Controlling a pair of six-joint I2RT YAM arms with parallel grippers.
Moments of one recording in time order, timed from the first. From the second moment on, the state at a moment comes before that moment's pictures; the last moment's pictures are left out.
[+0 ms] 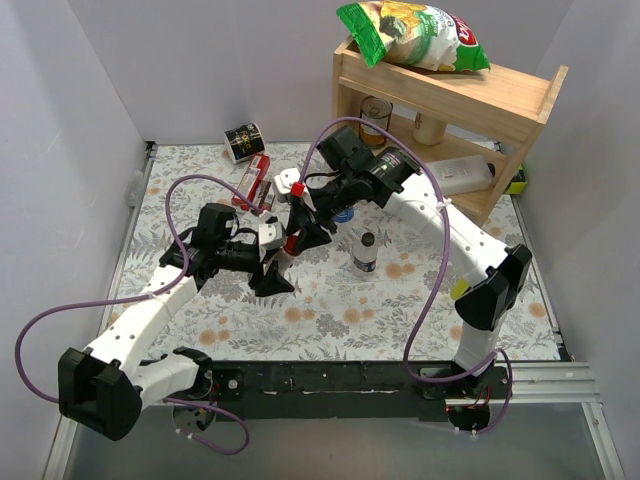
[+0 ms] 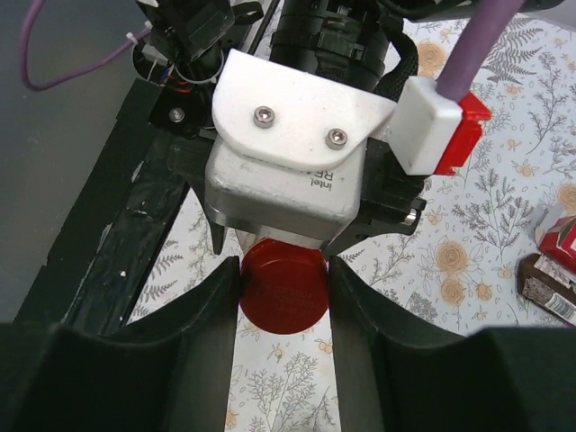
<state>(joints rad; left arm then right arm) -0.39 1.08 0.86 -0.54 0.97 0.53 0.83 1.80 2.02 -1.10 -0.94 -0.82</state>
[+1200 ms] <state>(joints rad) -0.39 1.07 0.87 -0.52 0.87 0.57 0.64 1.72 1.91 -0.94 -1.11 -0.66</state>
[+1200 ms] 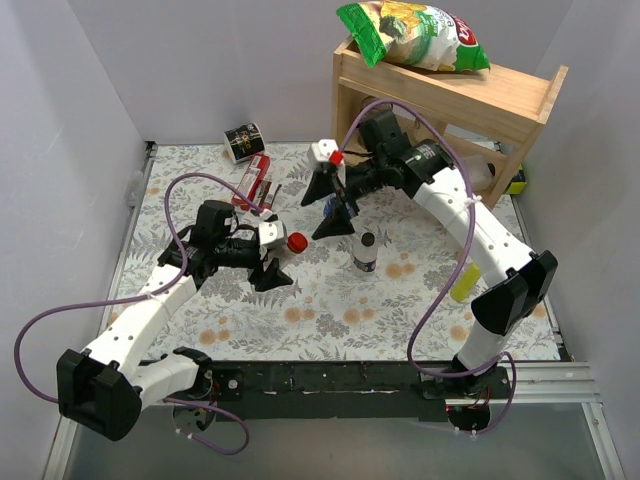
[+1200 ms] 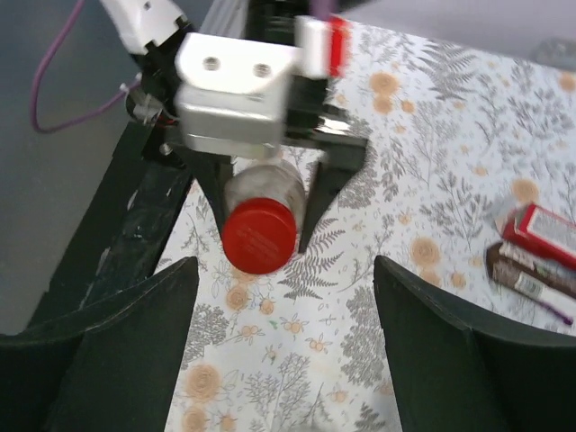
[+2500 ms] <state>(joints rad) -0.39 1.10 0.88 -0.55 0.97 0.58 0.78 1.81 1.98 -1.11 -1.06 -0.85</state>
